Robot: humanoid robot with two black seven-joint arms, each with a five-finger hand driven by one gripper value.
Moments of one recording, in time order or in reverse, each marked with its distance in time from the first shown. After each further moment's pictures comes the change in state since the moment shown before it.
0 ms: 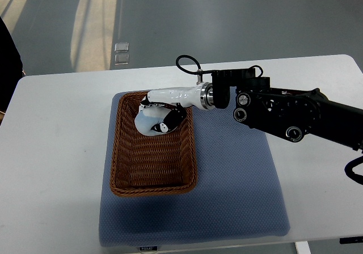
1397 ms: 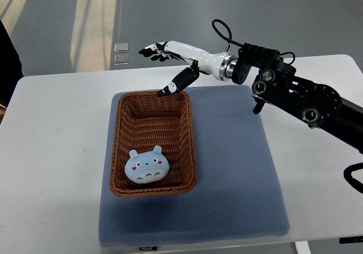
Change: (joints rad) left arm 0.000 0.000 0.000 0.000 0.000 0.000 0.000; right arm -0.115 -0.032 0.353 -0.027 0.191 -0.083 0.003
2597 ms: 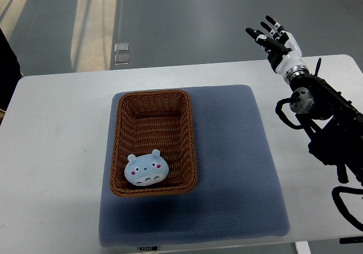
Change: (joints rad) left arm 0.000 0.000 0.000 0.000 0.000 0.000 0.000; right arm -0.234 0.080 0.494 -0.328 0.655 -0.294 0.134
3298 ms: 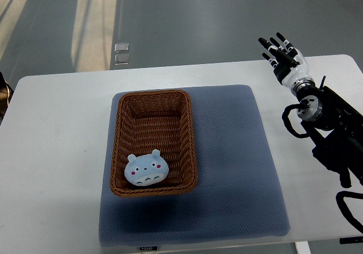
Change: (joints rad) left arm 0.000 0.000 0.000 0.000 0.000 0.000 0.000; right arm -0.024 -0.015 -0.013 -0.064 0.170 0.063 -0.001
